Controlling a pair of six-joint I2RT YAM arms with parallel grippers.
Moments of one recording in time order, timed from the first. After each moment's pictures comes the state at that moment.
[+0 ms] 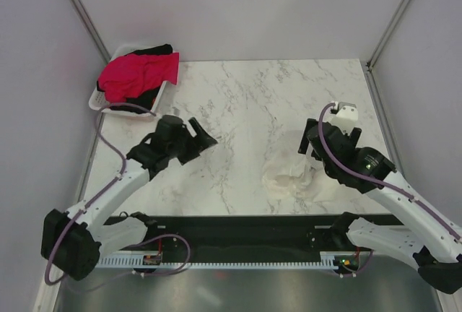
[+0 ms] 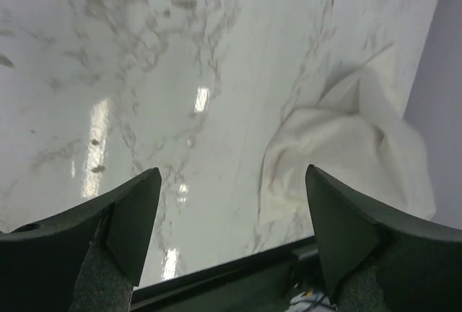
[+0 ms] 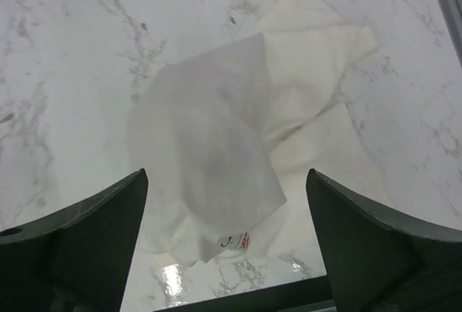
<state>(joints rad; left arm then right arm) -0.37 1.04 0.78 -0.40 0.07 -0.96 0.78 0.94 1.12 -0.97 0.72 0.70</state>
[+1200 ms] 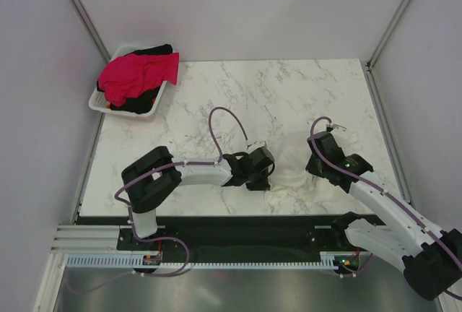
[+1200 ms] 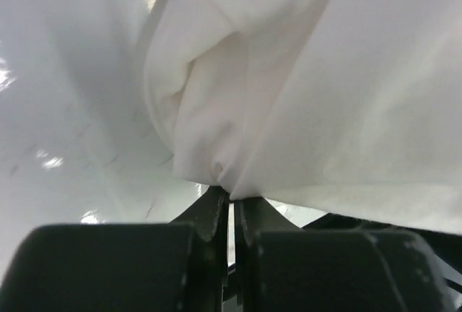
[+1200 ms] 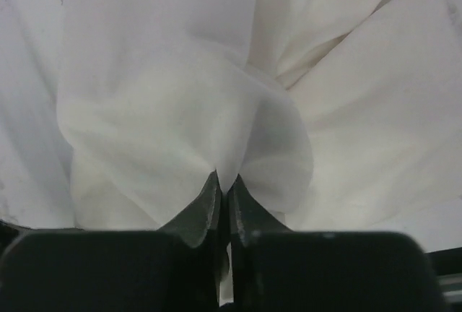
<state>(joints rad) -1.09 1.85 1.07 -0.16 -0.04 -1.01 0.51 0.92 0.71 -0.75 0.38 0.82</state>
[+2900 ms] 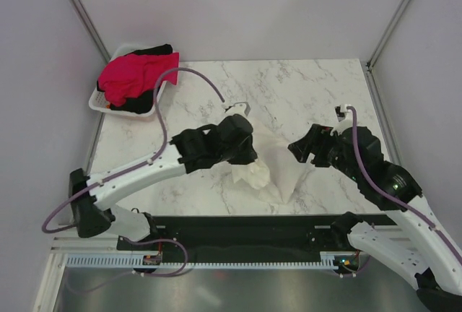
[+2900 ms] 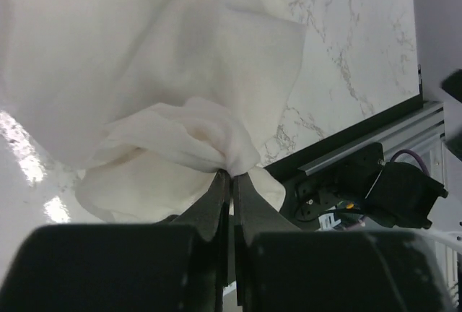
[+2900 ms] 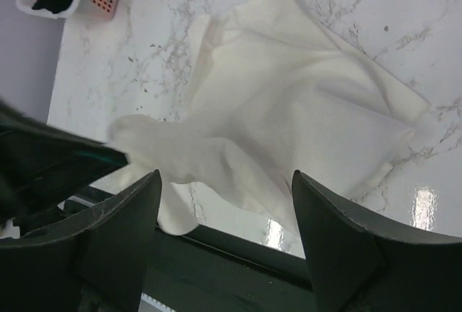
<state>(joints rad) -1.07 1.33 1.35 -0.74 -0.27 -0.85 0.61 0.76 1.02 -0.77 0.08 0.67</state>
